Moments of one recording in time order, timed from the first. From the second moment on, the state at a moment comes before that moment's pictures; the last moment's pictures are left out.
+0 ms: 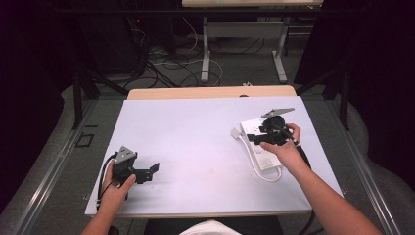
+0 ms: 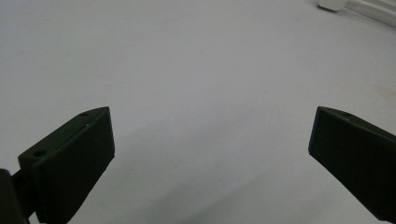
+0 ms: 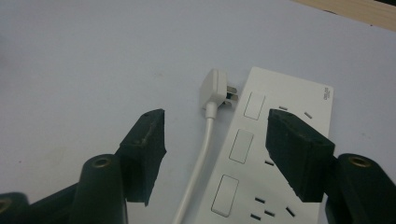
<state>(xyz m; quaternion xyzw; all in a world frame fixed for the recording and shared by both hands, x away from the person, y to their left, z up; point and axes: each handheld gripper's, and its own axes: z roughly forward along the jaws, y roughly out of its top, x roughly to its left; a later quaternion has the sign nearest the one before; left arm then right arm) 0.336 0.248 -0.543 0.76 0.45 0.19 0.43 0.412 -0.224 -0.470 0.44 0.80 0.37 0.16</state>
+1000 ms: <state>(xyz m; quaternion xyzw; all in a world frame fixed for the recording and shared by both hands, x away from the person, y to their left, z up) 0.335 0.247 -0.543 0.76 0.46 0.19 0.43 0.386 -0.235 -0.461 0.43 0.79 0.38 0.19</state>
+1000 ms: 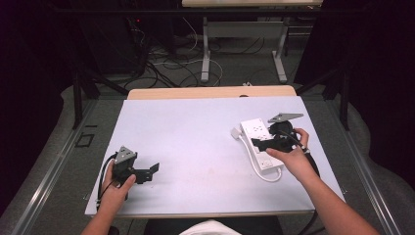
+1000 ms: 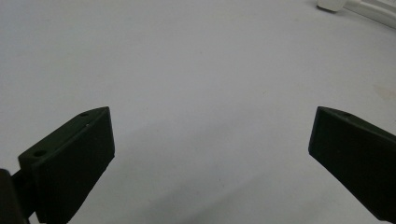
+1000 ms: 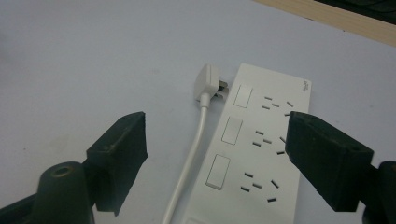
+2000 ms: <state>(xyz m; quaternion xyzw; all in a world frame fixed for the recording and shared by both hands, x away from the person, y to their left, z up) 0.335 0.247 -0.543 0.75 0.46 0.19 0.43 0.341 -0.273 -0.475 0.47 0.74 0.41 0.25</state>
